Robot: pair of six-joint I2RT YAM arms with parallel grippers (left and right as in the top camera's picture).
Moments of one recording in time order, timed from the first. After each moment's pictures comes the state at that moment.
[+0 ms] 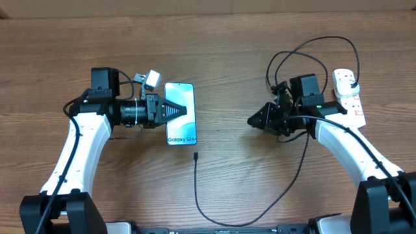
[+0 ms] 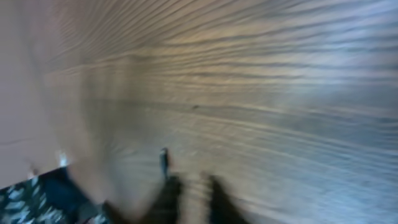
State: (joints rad) left arm 0.04 1.53 1.07 -0.76 1.24 -0.18; right arm 0.17 1.56 0.95 -0.58 -0.66 0.47
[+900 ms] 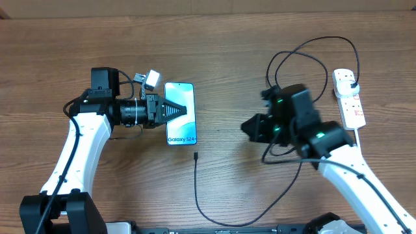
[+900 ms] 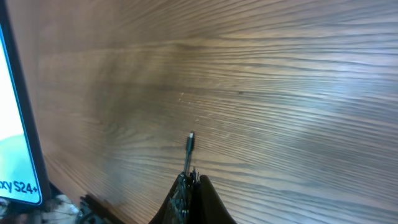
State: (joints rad) left arm 0.04 1.53 1.07 -0.75 1.24 -0.18; right arm 0.42 1.25 0.95 -0.65 -0.41 0.54
